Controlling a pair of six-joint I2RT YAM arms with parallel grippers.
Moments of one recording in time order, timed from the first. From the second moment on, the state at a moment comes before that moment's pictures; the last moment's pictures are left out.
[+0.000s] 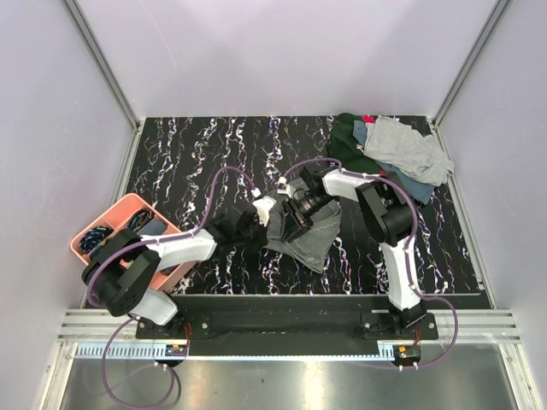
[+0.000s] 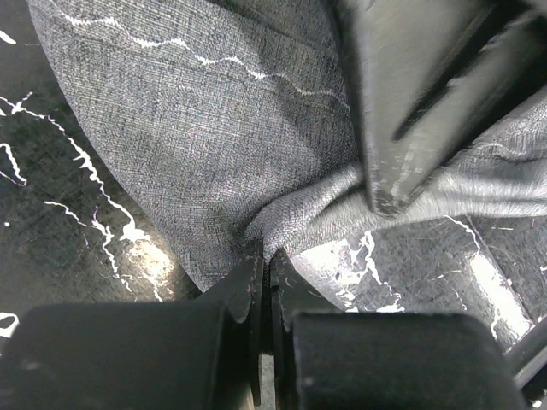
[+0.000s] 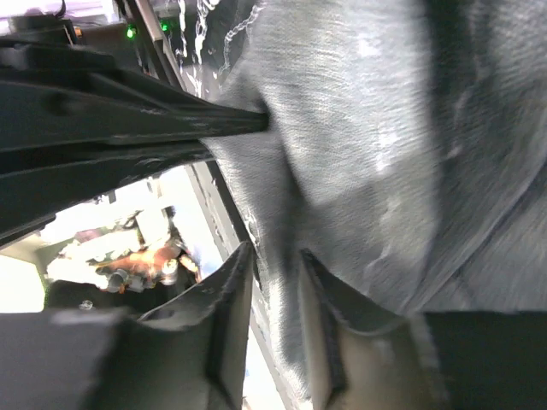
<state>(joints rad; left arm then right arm) -0.73 1.46 0.62 0.07 0.12 -0.19 0.51 2.23 1.46 -0.76 -1.07 -0.04</state>
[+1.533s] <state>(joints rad) -0.51 1.72 0.96 -0.43 0.50 -0.34 0.94 1.59 0.95 -0.50 0.06 0.06</state>
